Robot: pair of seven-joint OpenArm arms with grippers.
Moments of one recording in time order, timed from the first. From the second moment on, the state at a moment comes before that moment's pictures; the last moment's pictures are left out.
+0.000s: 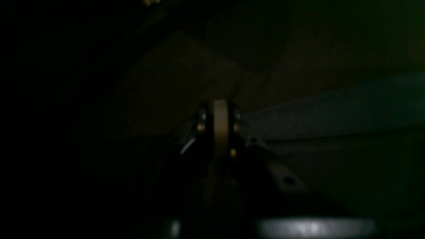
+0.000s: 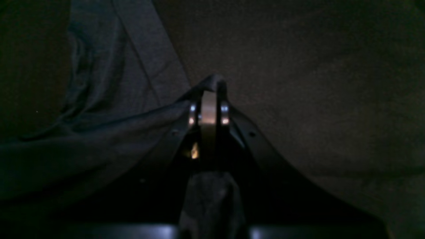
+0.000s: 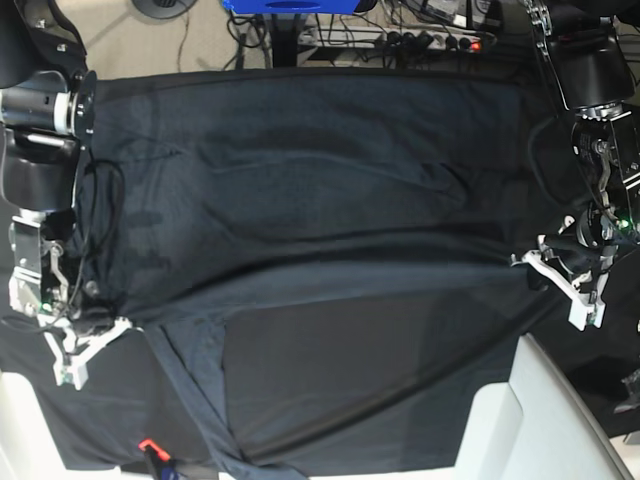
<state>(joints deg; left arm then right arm) -4.3 -22.2 -19.7 80.8 -23.7 -19.6 48.8 25.6 10.9 11.3 47.9 5.6 14.1 -30.8</state>
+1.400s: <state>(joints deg) -3.8 -21.9 -19.4 80.5 -23.9 -19.6 48.8 25.4 10.8 12.6 46.6 5.8 7.3 -35.6</state>
